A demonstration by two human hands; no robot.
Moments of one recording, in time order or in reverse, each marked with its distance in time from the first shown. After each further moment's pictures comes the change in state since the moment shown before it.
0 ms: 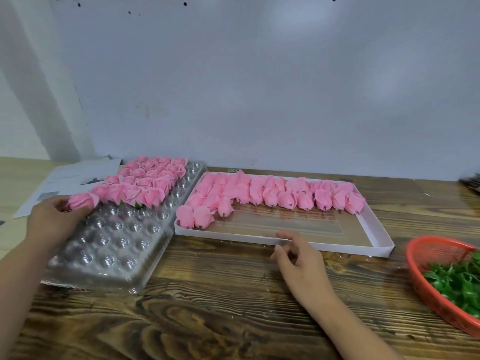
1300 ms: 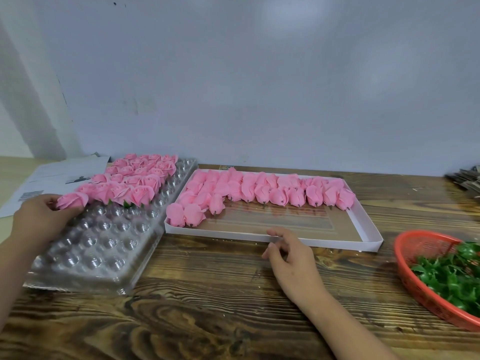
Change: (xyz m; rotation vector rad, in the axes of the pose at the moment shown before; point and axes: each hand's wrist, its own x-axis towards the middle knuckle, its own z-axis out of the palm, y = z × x) left_hand 0.010 -0.004 -0.002 0.259 -0.031 -0.036; right_hand -0.002 -0.002 -0.002 0.000 -0.039 0.022
